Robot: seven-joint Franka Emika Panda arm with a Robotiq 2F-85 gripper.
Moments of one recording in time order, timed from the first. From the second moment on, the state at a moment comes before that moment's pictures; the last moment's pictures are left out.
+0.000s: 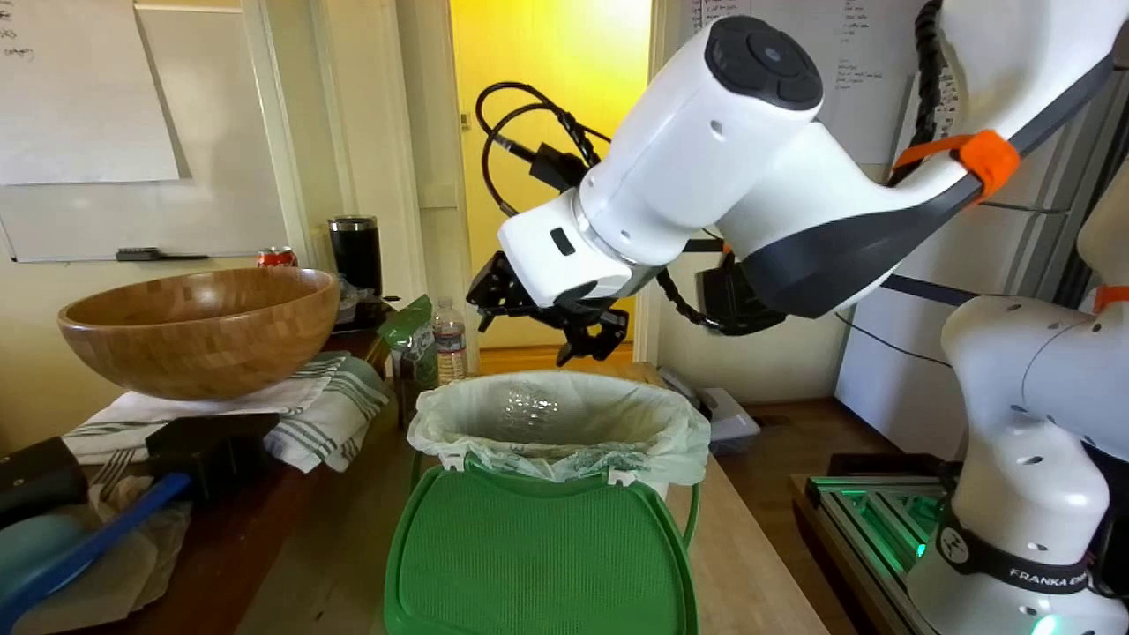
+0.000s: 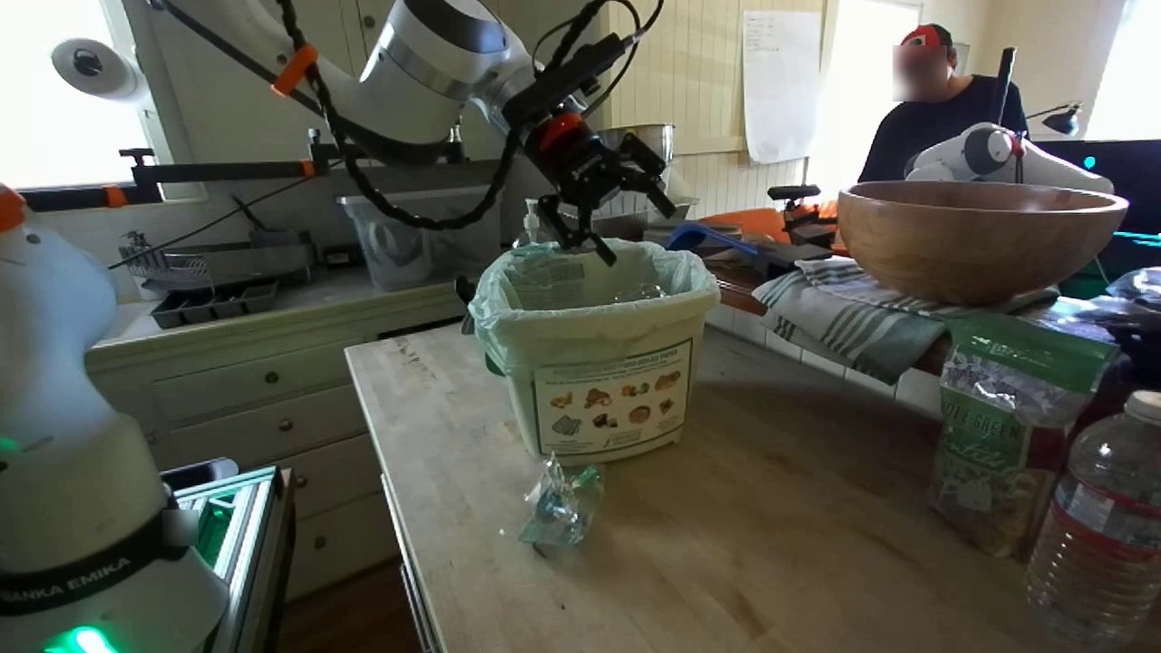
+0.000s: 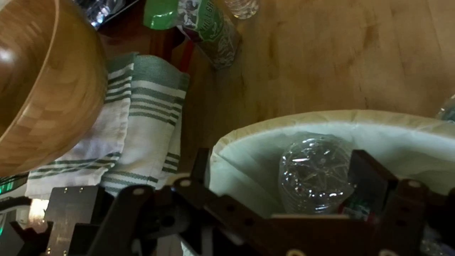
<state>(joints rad) 0.08 -0.29 0.03 -2.37 -0.96 2.34 -0.80</state>
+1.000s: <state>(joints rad) 0.02 -0.24 -0.10 -2.31 -0.29 2.27 -0.77</state>
